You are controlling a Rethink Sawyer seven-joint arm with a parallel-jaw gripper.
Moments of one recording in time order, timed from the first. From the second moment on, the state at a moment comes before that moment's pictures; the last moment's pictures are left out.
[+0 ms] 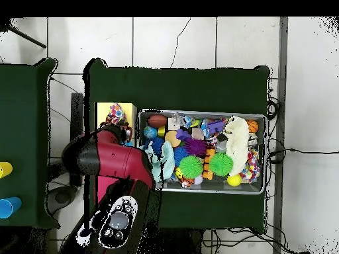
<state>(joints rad) 0.33 -0.50 -0.36 1.59 0.40 0.21 1.71</state>
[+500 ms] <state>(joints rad) 0.33 -0.49 -0.34 1.60 0.44 0.20 1.71</state>
